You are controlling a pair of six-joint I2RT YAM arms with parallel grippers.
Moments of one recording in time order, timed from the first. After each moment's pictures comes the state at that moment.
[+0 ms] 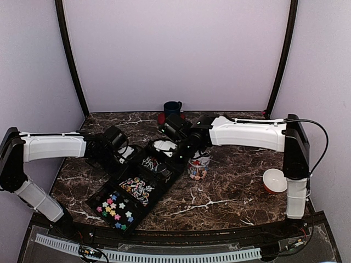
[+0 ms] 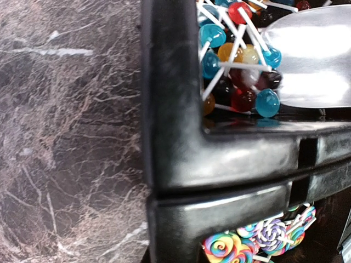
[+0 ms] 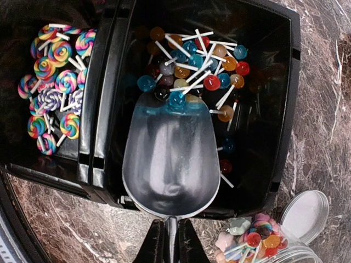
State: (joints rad) left arm -0.64 1.47 0.91 -0.68 0.04 -0.09; right arm 1.05 2.02 1.72 -0.82 -0.04 -0.13
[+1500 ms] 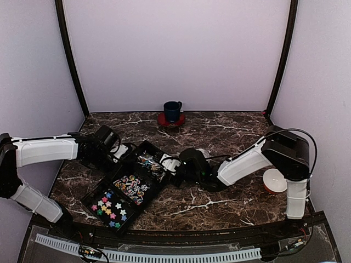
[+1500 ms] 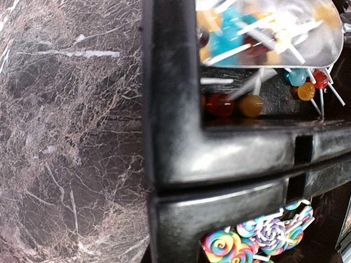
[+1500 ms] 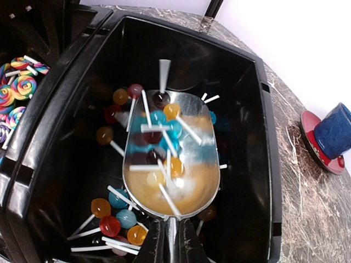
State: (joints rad) left arm -0.58 1.38 0.84 -0.64 0.04 0.00; right arm 1.07 2.02 1.02 0.54 0.12 -0.31
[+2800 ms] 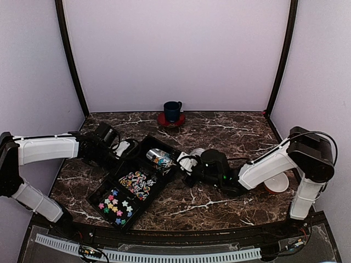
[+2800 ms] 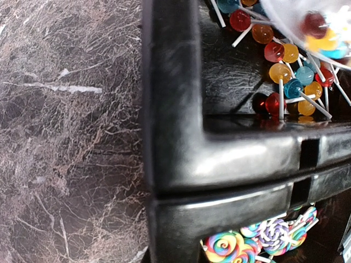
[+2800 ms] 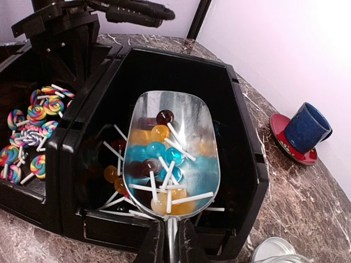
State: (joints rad) left arm -0.54 1.40 0.85 -0.56 0.14 0.00; right arm 1.07 1.80 0.76 0.71 0.13 -0.28
